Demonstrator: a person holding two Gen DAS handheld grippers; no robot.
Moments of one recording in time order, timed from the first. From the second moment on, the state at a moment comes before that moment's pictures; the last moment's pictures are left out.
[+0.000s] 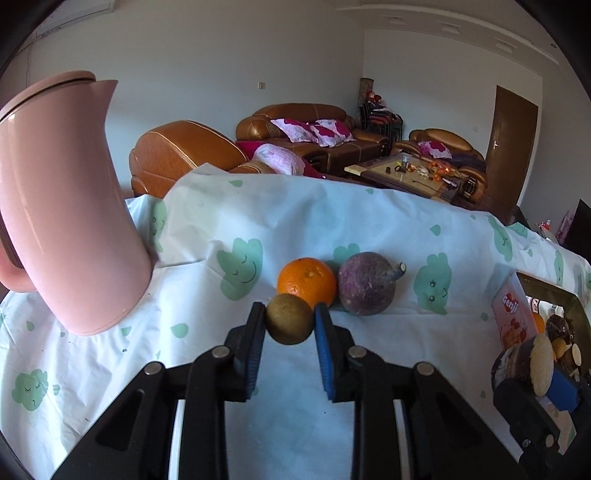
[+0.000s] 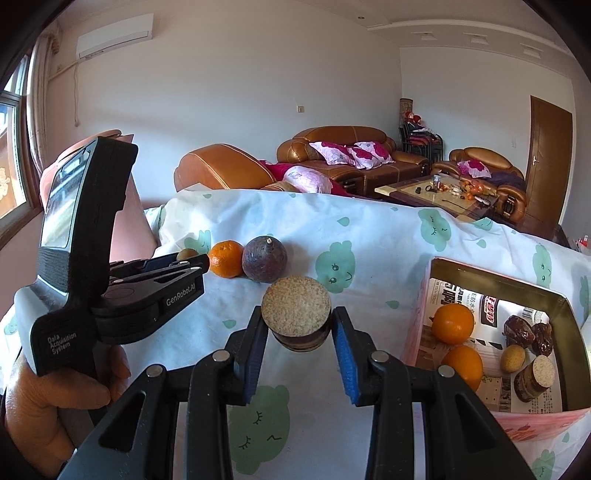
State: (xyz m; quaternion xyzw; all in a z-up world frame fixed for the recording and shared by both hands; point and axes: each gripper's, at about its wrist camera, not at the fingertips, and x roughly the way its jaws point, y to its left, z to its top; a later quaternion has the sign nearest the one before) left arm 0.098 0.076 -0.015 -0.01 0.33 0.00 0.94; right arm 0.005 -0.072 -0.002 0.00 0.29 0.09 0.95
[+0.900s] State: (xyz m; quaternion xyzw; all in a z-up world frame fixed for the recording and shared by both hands) left arm 0.035 0.054 -0.013 -0.01 0.31 -0.01 0.95; right arm -0.045 -0.082 0.003 -0.04 0.27 0.10 0.96
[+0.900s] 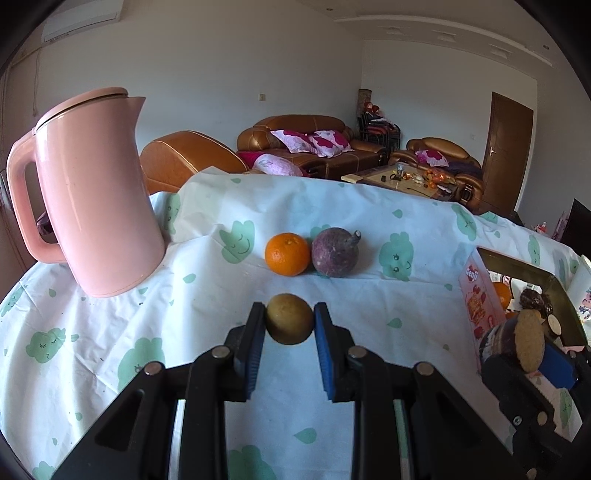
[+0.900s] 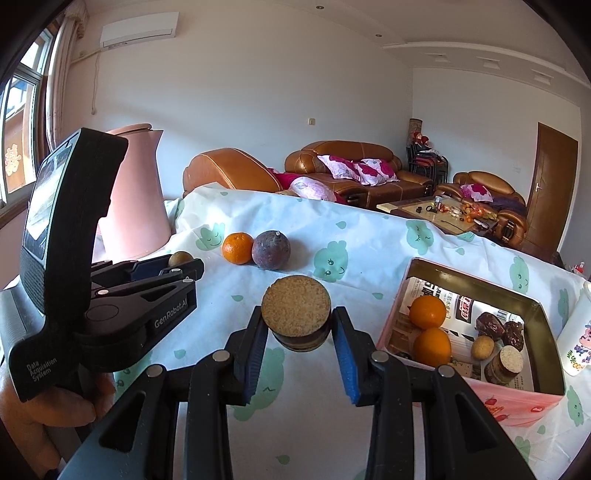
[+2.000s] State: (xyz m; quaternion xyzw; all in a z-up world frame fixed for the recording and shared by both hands) left arm -0.003 -0.119 0.001 0.05 0.28 -0.18 0.94; right arm -0.076 -0.234 0.022 -0.04 0.22 -0.04 0.97
